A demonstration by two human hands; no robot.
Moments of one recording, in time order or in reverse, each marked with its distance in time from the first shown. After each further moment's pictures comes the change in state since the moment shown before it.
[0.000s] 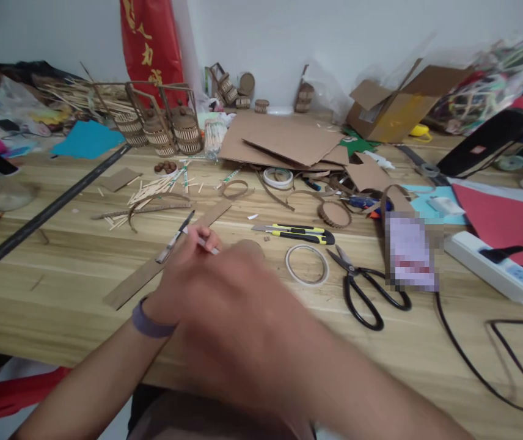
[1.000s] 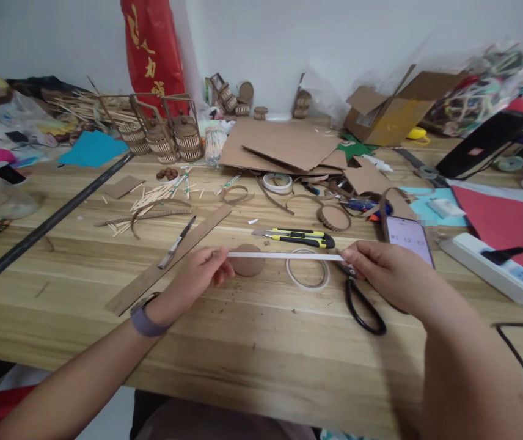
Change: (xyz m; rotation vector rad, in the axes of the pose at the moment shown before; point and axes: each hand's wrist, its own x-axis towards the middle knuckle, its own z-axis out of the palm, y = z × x) left_hand 0.007 0.000 -0.024 1.097 -0.128 -0.108; right_hand -0.049 0.151 -0.068 0.004 -0.329 0.665
